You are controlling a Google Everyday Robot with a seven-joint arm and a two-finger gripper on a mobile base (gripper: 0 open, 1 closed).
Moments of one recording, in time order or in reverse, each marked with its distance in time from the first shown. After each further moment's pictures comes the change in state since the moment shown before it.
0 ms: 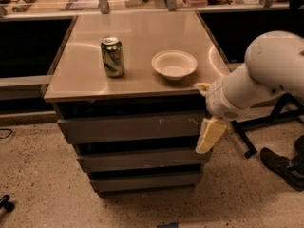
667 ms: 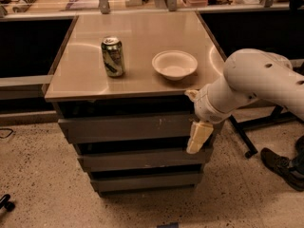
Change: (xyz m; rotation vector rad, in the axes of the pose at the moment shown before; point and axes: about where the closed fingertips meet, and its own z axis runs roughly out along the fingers) arm 0.000 -0.013 0.058 -0.020 -0.004 -0.023
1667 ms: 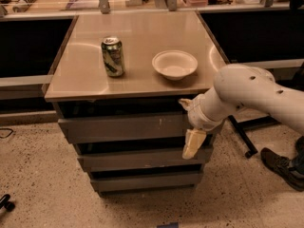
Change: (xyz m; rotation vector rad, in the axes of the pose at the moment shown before) arm 0.006 0.006 0.044 -0.031 -0.025 -0.051
